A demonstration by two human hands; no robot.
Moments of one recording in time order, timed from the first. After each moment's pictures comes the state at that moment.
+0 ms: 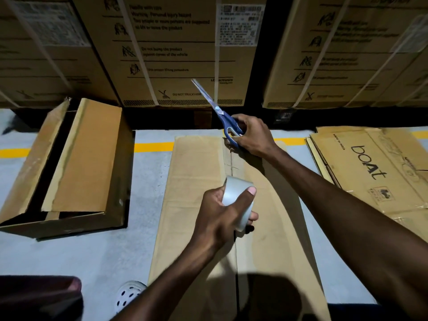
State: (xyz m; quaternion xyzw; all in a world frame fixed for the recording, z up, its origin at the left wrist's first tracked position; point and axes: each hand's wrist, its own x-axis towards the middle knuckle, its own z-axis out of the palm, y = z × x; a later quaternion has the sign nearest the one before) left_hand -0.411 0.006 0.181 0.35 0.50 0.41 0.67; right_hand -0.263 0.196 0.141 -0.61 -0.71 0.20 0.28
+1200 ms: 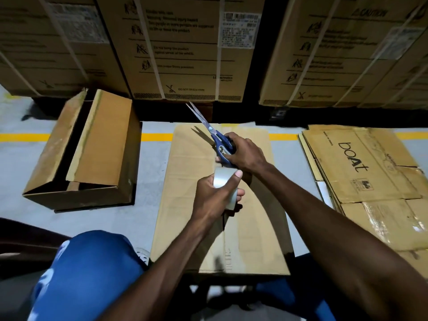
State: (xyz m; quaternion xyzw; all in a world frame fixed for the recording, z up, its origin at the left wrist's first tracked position) left_hand -0.416 -0.053 0.194 0.31 0.54 0.43 0.65; right_hand -0.287 0.080 0.146 -0.63 -0.73 0.20 0.18
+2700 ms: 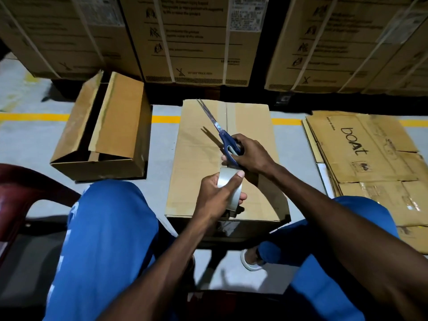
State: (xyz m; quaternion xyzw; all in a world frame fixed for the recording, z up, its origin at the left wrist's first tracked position) left_hand -0.436 -0.150 0.191 0.36 0.54 0.41 0.65; right_hand -0.289 -0.023 0.145 -0.59 -0.73 0.28 0.20
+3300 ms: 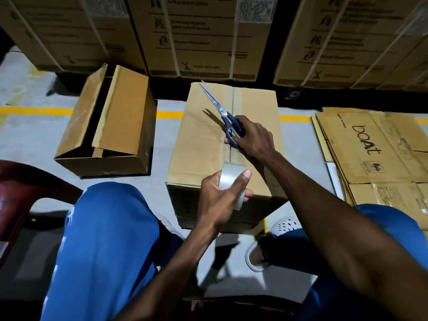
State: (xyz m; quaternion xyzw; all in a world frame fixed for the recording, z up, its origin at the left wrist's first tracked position) left_hand -0.436 -0.148 0.195 0.35 0.54 0.47 0.60; right_hand -0.303 0.024 0.138 -0.62 -0.74 0.12 0.23
